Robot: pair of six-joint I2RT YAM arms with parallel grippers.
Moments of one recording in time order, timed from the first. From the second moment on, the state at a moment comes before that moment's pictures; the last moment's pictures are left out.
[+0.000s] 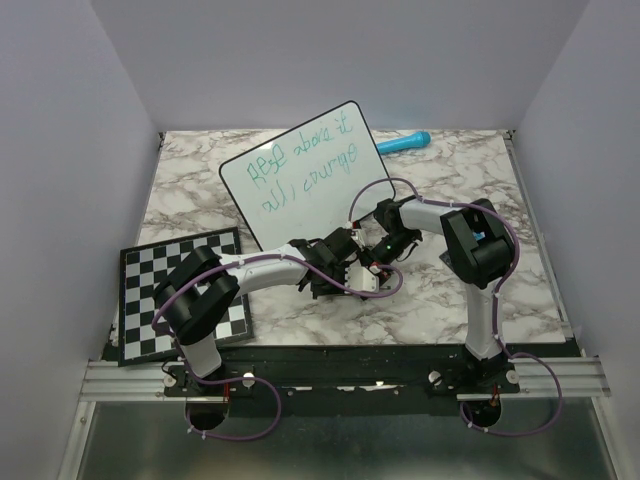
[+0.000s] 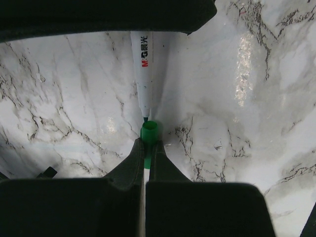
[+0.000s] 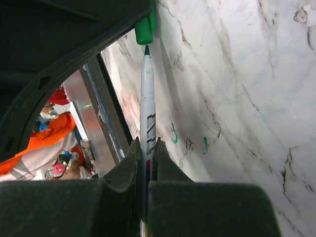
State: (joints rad) left arm -0.91 1.72 1.04 -0.49 0.17 0.70; right arm 0.45 2.10 1.30 -1.02 -0.96 -0.51
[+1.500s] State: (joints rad) left arm -0.91 1.71 1.03 -0.49 0.18 0.70; right arm 0.48 2.10 1.31 -1.03 -0.96 -0.51
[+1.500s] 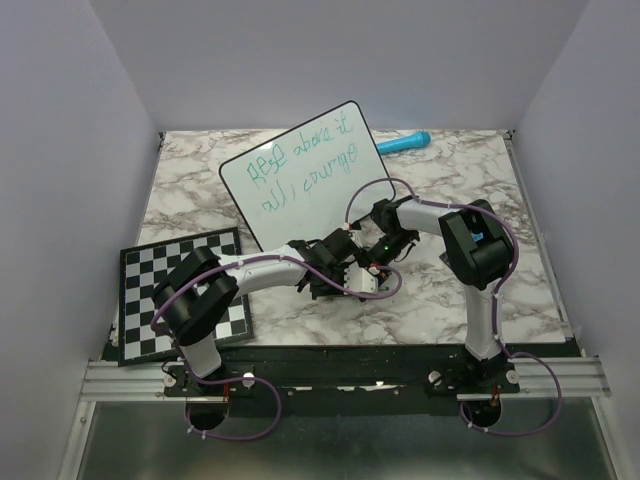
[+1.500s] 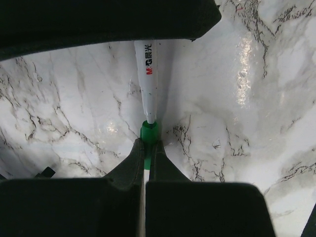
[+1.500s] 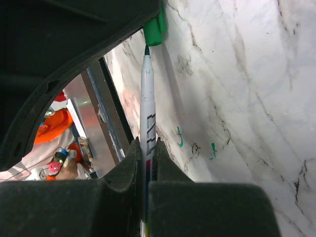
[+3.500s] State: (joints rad) left arm -0.91 1.71 1.03 -0.49 0.19 0.68; right arm 0.48 2.13 1.34 -1.01 -0.96 -0.47
